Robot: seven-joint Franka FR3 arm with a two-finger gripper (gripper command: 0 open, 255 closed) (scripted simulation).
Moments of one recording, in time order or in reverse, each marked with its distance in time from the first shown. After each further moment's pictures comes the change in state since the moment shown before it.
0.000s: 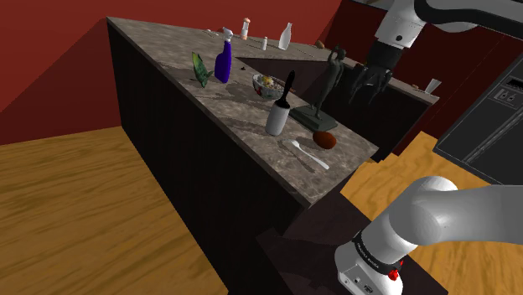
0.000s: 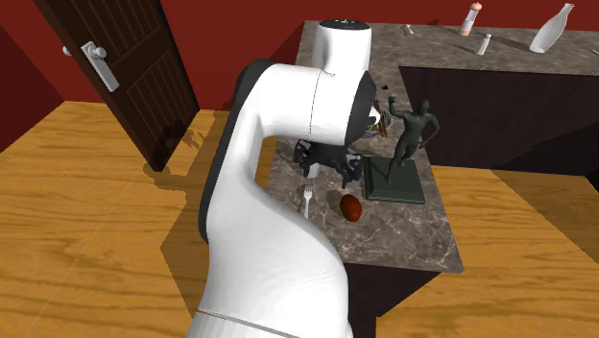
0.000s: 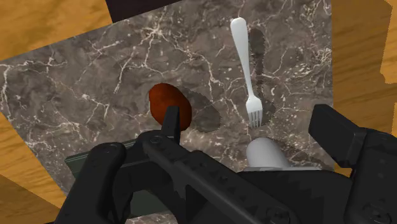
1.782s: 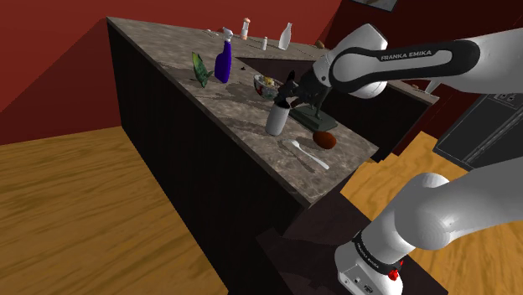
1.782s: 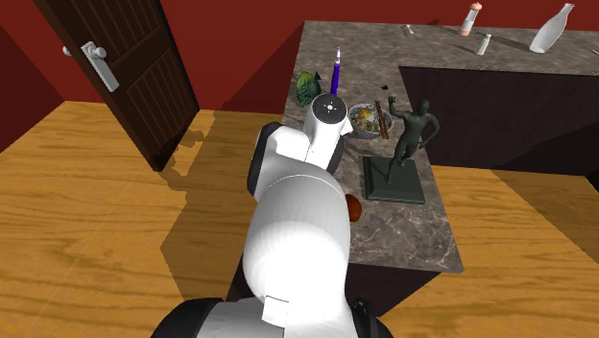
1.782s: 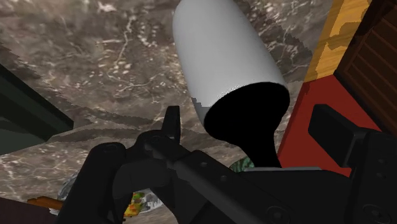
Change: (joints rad) arm 0.150 0.300 -0.054 -0.297 0.210 1.123 -0.095
